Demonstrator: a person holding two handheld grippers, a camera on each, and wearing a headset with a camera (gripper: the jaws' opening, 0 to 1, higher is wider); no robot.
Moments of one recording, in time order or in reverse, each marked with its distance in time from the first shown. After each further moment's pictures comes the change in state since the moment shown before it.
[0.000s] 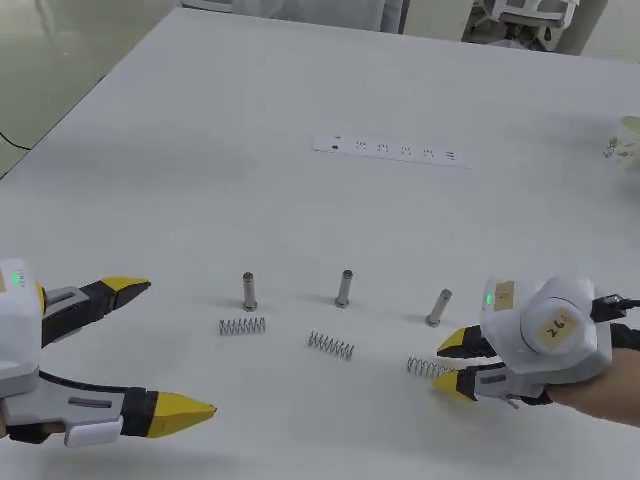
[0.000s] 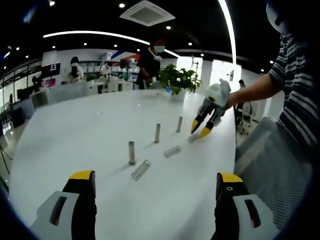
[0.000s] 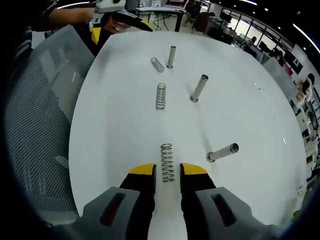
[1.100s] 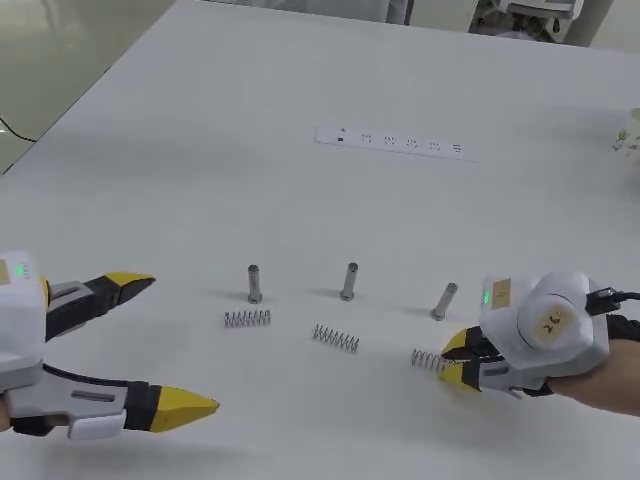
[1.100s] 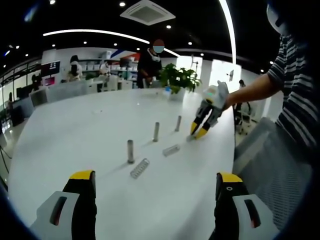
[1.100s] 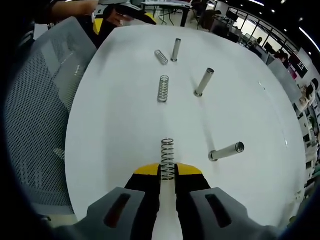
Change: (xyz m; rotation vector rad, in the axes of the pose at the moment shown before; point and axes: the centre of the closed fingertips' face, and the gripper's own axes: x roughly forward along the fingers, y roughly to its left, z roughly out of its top) left arm 0.000 0.000 -0.001 -0.007 0.008 -0.011; right arm 0.007 0.000 -0.005 -0.037 0.032 0.023
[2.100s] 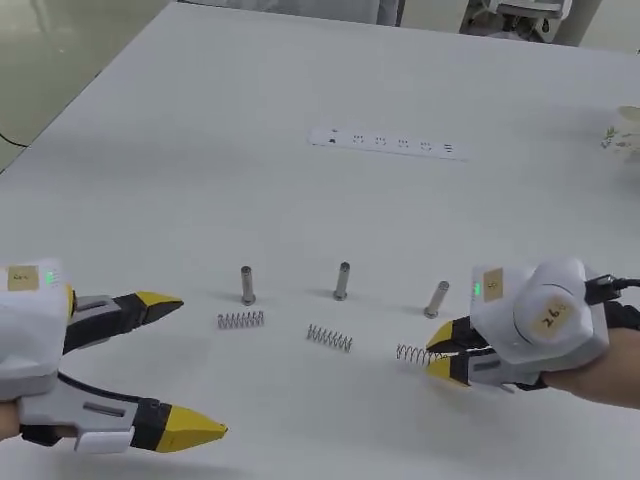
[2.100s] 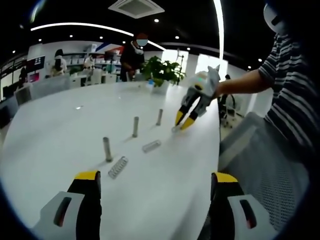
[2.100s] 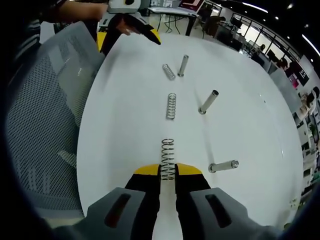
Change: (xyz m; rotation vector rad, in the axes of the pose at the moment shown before) left arm 0.013 -0.033 -0.007 0.016 0.070 -0.165; right arm -0.016 0.013 0.027 -0.043 -0.041 0.008
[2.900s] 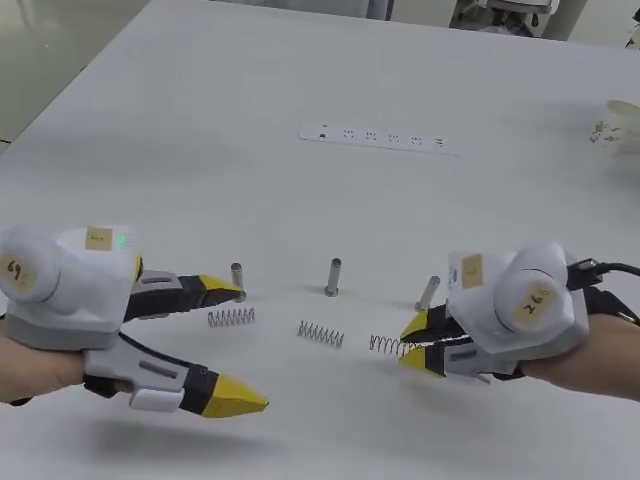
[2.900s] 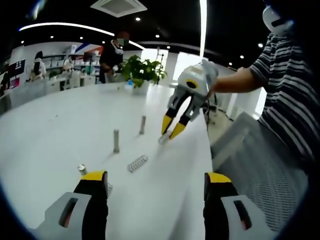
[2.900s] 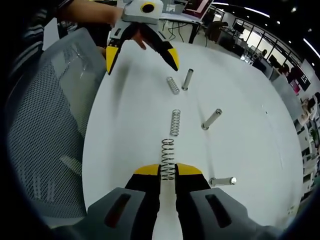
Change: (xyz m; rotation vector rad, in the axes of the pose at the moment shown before) left arm 0.048 -0.013 0.029 0.063 -0.006 -0.172; right arm -0.002 0.004 0.027 -0.025 -0.043 0.014
